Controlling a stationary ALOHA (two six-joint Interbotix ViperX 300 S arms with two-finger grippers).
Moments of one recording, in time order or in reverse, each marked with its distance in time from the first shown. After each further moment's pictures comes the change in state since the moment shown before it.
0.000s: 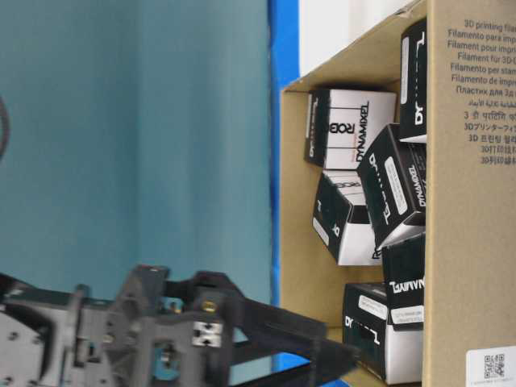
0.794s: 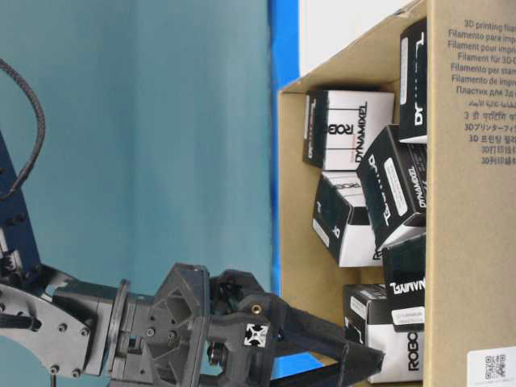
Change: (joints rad) left arm 0.000 -0.003 0.000 0.000 -0.002 0.000; right arm -0.017 0.009 0.061 -0.002 -0.098 -0.003
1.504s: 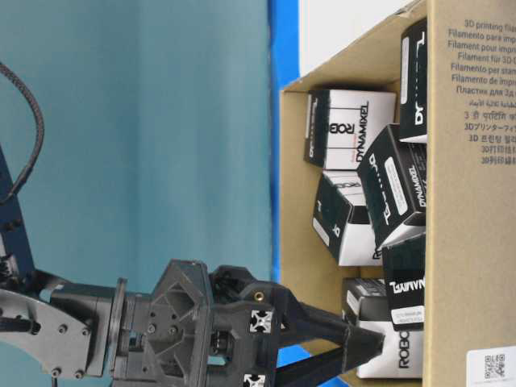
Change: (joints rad) left arm 0.000 0.000 0.000 0.000 -0.002 0.000; right arm 0.011 0.000 -0.023 -0.060 0.061 0.003
